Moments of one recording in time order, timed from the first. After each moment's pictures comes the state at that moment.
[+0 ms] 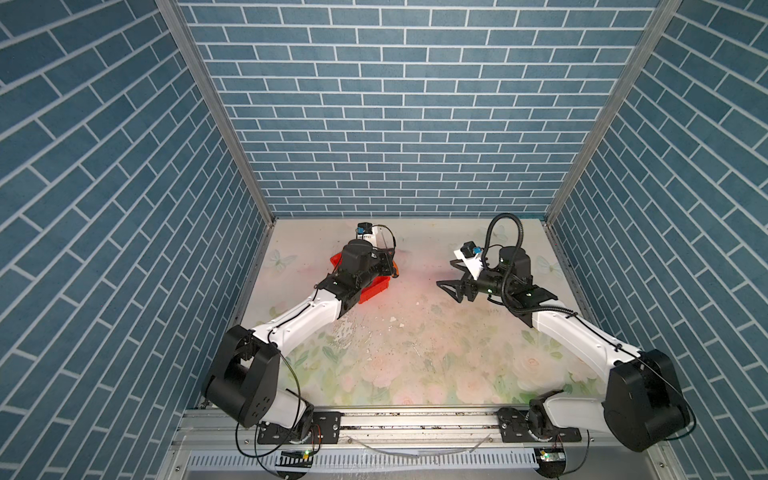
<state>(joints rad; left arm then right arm) -0.48 1.48 1.00 0.08 0.03 -0.50 0.45 1.33 0.83 0.08 -0.65 -0.17</state>
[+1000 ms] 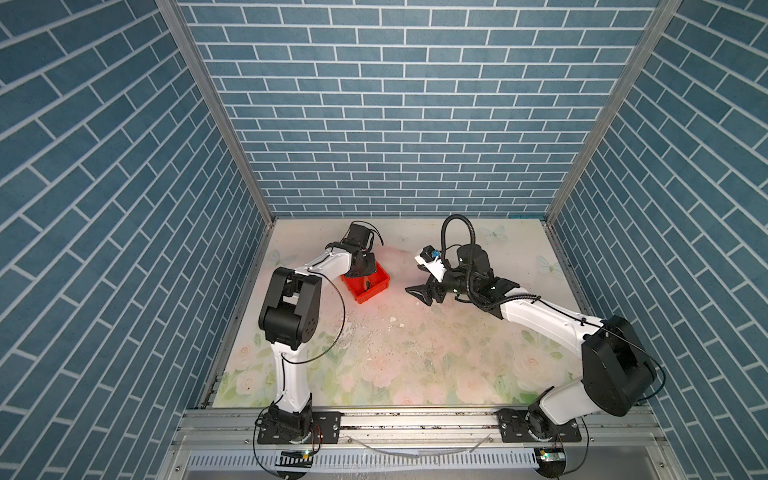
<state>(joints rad) -0.30 2.01 1.44 -0.49 0.00 -0.42 0.67 1.51 0.99 0.05 -0.52 -0.22</state>
